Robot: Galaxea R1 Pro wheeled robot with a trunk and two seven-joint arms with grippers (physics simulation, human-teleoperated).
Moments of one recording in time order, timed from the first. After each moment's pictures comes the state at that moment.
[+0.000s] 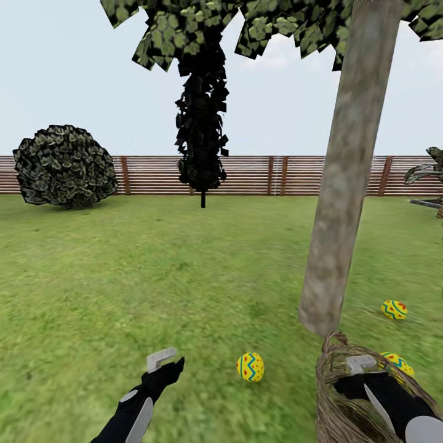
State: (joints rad) left arm -0.35 -0.11 0.05 -0.75 0.26 0.12 -0.02; right arm -0.57 -0.30 0.03 -0.40 0.07 0.37 0.17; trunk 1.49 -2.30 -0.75
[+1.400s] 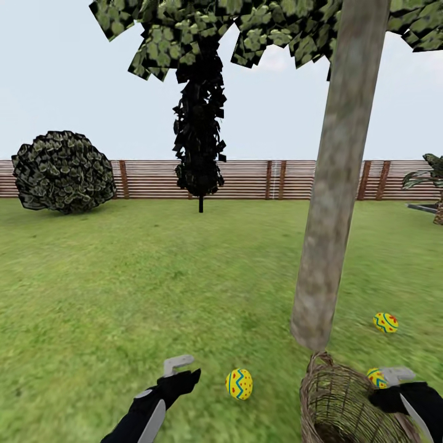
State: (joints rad) left arm -0.35 -0.12 -0.08 -0.75 0.27 0.24 -0.02; right arm -0.57 -0.43 0.03 -0.33 0.04 0.37 0.19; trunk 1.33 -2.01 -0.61
